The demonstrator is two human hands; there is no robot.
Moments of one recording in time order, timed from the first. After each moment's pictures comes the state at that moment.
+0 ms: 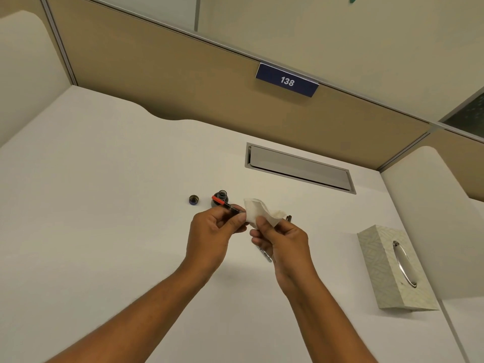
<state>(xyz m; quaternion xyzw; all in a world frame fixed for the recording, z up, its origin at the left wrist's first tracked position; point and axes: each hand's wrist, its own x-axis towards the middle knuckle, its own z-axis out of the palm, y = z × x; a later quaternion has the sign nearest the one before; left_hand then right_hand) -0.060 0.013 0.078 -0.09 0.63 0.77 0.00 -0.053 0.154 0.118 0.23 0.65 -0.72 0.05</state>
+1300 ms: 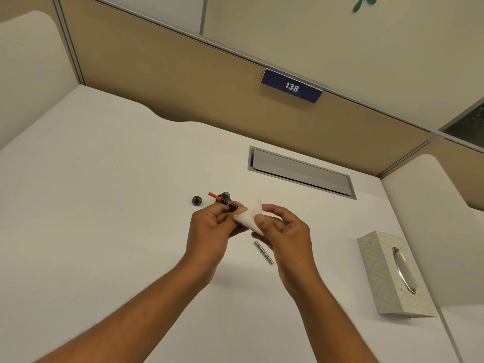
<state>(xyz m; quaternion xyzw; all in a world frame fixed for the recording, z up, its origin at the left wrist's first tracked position) -0.059 0.003 0.092 -0.14 0.53 0.84 0.04 -0.054 0.149 0.130 0.12 0.71 -0.69 0.04</state>
